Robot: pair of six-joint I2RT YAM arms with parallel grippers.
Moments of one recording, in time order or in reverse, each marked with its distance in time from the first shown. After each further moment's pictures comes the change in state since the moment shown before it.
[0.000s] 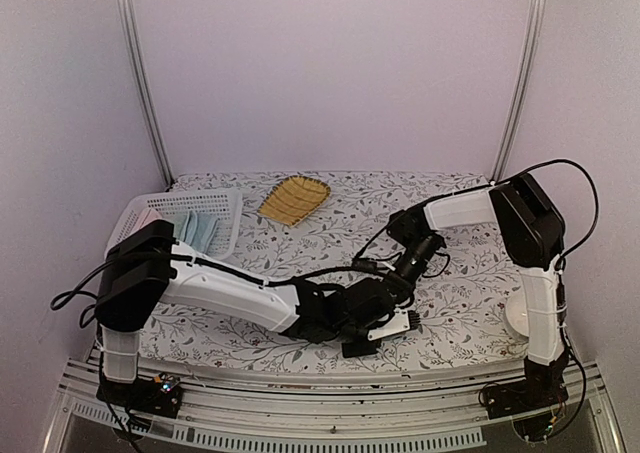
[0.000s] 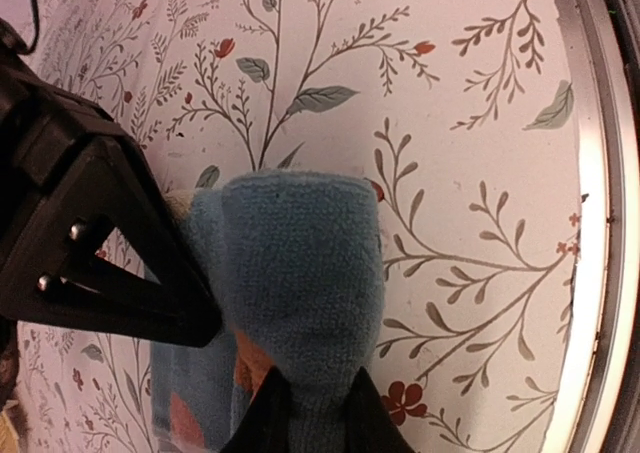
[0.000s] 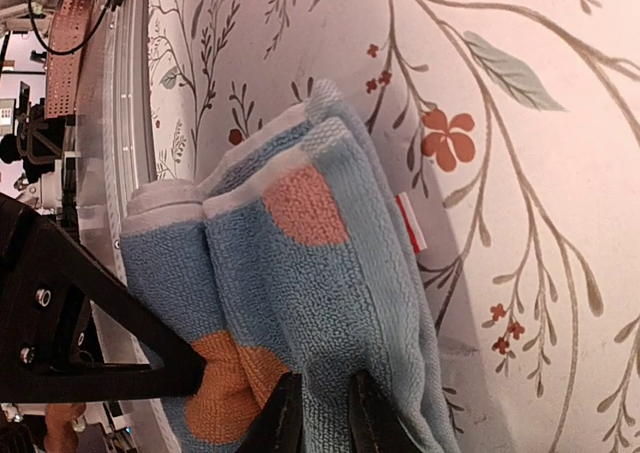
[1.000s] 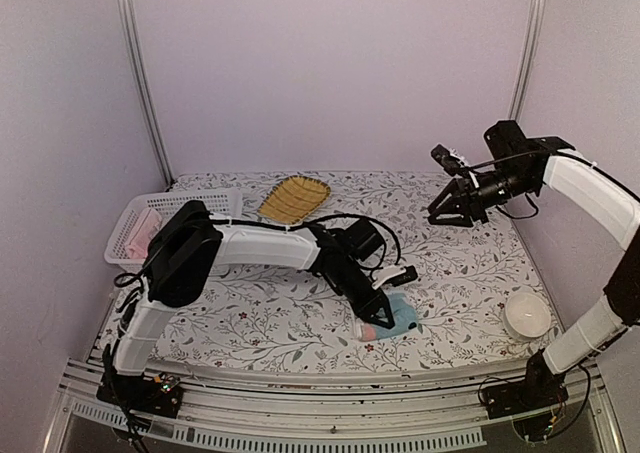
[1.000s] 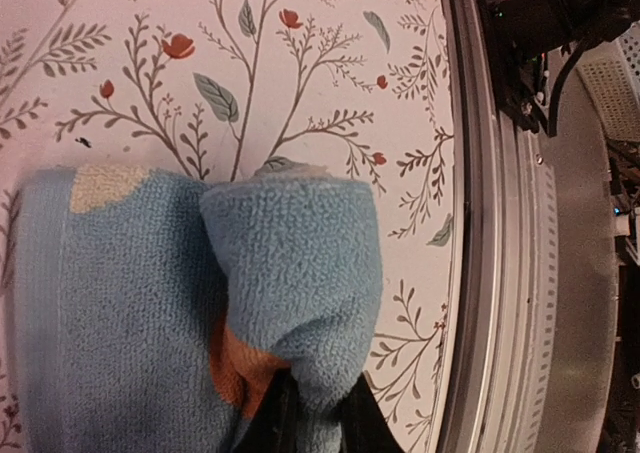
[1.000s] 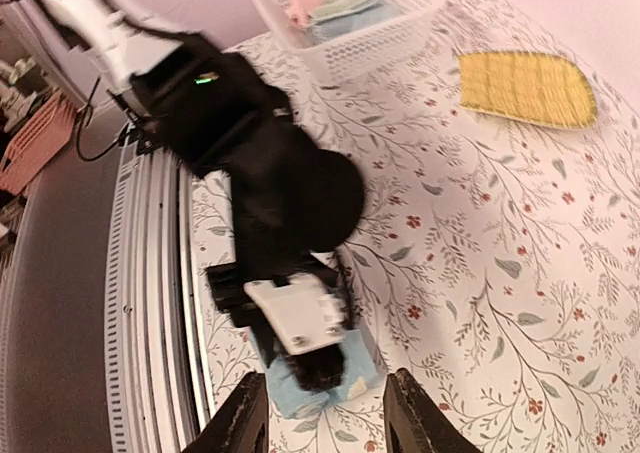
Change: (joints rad) left arm 0.276 0.254 0.392 -0.291 0.830 -0.281; right arm -0.315 -0.623 -0.003 0.019 -0.109 -0.047
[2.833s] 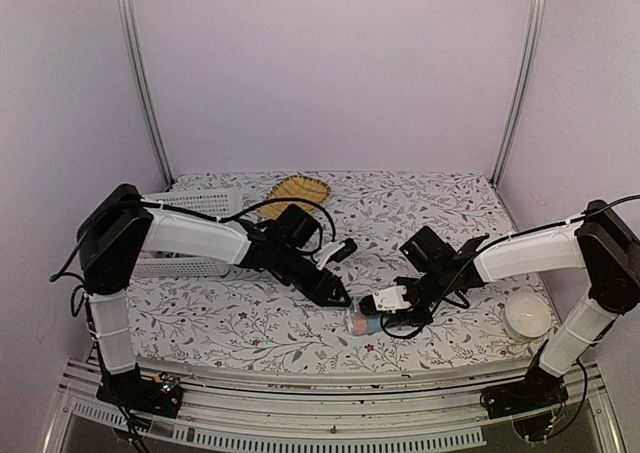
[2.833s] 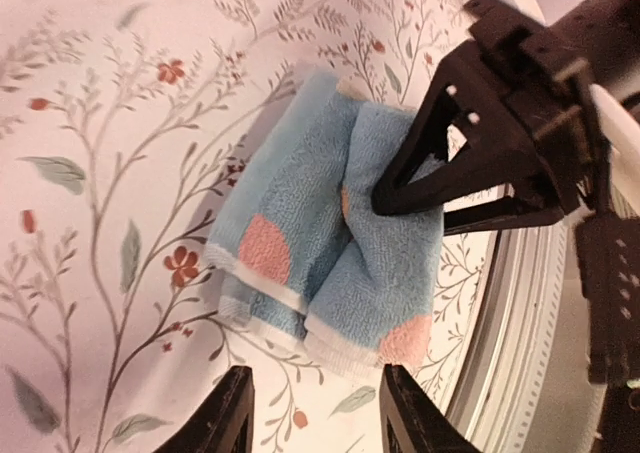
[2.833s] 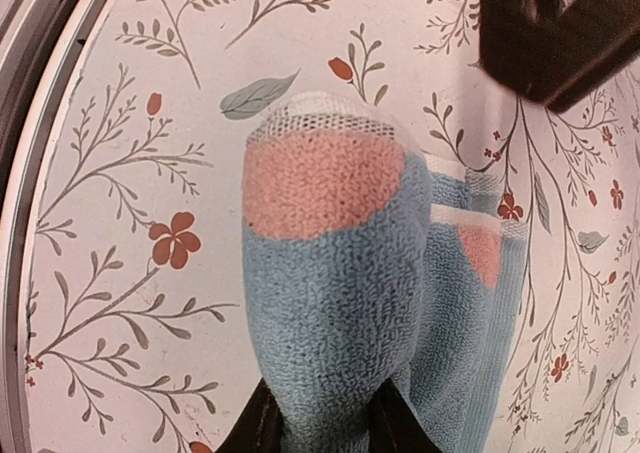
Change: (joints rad) left arm 0.168 -0.330 -0.487 0.288 -0.018 -0.231; right arm 0.548 0.047 -0.661 0.710 0.575 -0.291
